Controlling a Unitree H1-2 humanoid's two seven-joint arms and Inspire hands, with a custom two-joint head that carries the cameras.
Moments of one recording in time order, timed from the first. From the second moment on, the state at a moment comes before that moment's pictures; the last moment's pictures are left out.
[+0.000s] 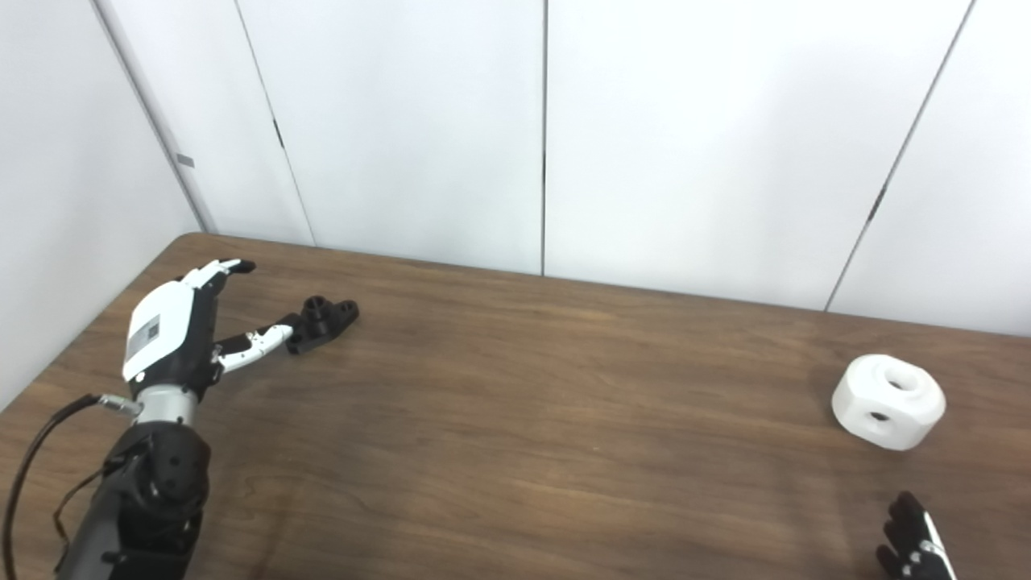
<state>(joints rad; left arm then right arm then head) -0.16 0.35 0.16 -0.16 0.75 0.41 0.04 0.30 -0.23 -0.15 -0.31 0.15 -0.02 0.16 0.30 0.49</state>
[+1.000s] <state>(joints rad) -0.28 0.40 0.06 0.17 0.75 0.47 0.06 0.31 -0.23 -0.16 -0.33 0.16 -0.01 0.15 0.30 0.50</state>
